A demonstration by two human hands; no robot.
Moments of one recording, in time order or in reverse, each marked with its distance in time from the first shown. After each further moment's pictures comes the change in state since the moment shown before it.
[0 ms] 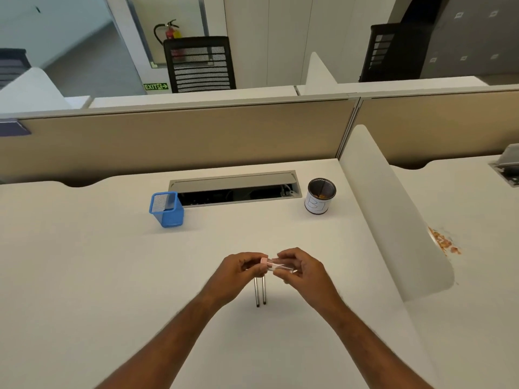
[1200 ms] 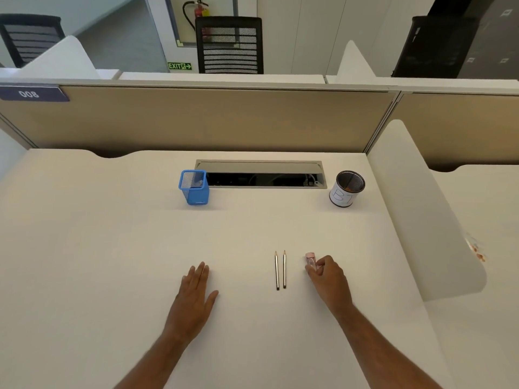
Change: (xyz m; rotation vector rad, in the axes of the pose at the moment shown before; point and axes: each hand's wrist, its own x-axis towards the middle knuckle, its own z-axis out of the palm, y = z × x) left_hand -0.114 -0.184 -0.065 0.906 0.232 -0.160; right_hand 0.016 0.100 0.026 -0.552 0.248 0.303
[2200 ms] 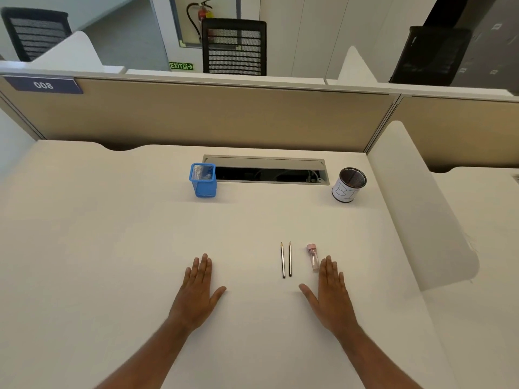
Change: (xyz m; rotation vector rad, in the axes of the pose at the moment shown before) left_hand -0.009 -0.021 0.002 0.104 -0.112 0.045; right_hand -0.066 0.039 0.024 -0.487 -0.034 -0.348
